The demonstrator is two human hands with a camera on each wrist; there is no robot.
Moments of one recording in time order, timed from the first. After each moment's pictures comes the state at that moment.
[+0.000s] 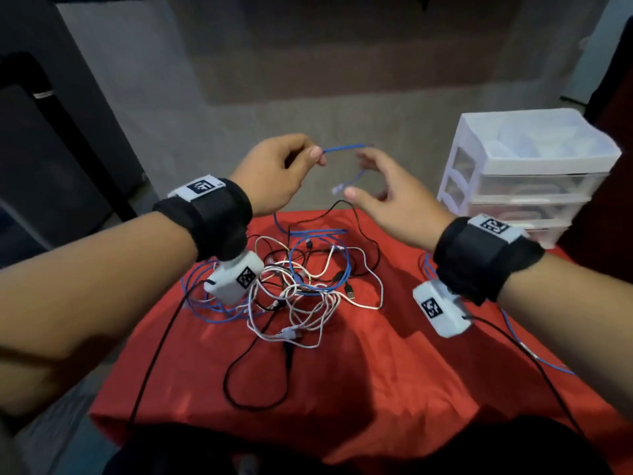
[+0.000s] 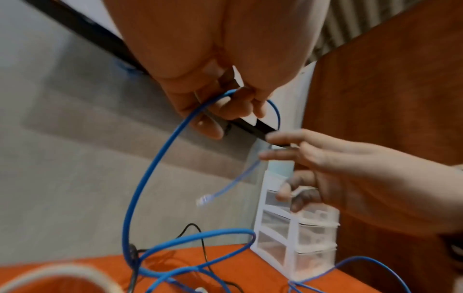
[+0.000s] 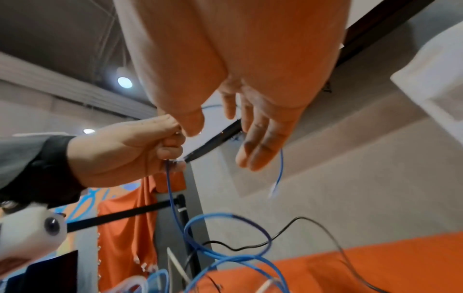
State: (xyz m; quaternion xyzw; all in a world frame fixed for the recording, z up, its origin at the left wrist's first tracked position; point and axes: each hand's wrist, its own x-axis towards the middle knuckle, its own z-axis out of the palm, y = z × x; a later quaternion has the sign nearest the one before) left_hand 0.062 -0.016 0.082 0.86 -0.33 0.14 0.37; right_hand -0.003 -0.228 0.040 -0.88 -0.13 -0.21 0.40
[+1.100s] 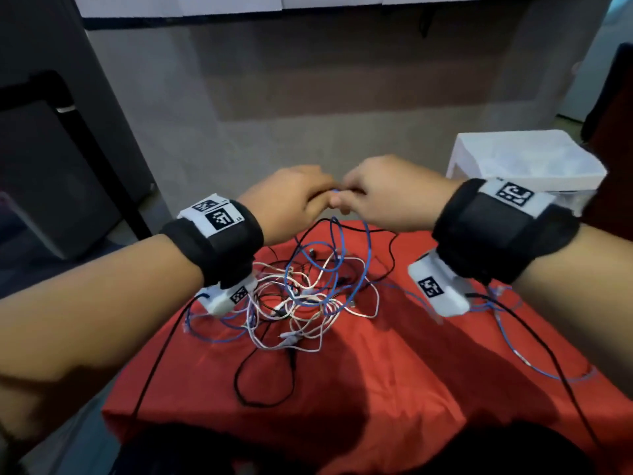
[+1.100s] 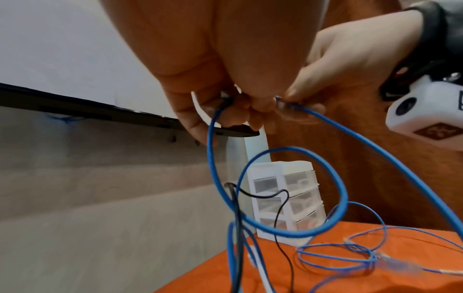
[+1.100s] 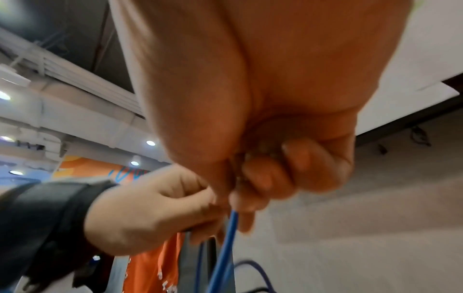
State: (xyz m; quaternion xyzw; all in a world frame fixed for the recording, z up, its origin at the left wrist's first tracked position) left_hand 0.022 -0.011 0.096 0.85 -0.46 0.20 0.15; right_hand -0.040 -0.196 0.131 -0.98 -0.16 -0.09 0.08
